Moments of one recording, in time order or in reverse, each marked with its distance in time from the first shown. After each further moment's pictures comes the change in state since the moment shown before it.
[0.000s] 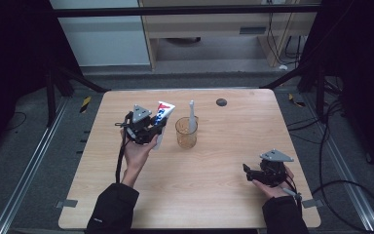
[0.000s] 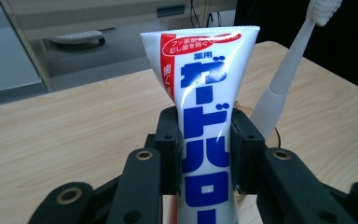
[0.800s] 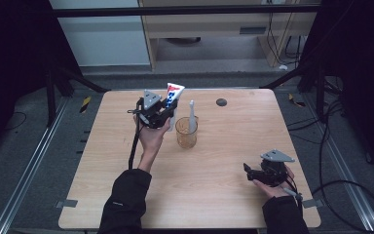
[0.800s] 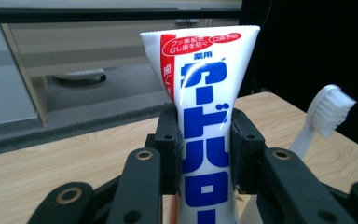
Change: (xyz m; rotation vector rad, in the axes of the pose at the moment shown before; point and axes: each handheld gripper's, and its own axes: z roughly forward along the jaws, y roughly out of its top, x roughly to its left) left arm -0.013 0.030 0.041 -0.151 0.000 -0.030; right arm -0.002 -0.001 0.000 -0.017 -0.004 -0.002
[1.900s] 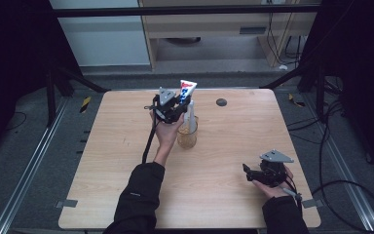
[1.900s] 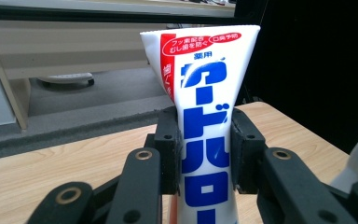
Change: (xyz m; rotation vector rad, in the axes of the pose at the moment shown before) left arm -0.011 -0.012 0.051 -0.026 -0.031 -0.030; right arm 0.002 -0.001 0.001 -0.001 0.013 -0.005
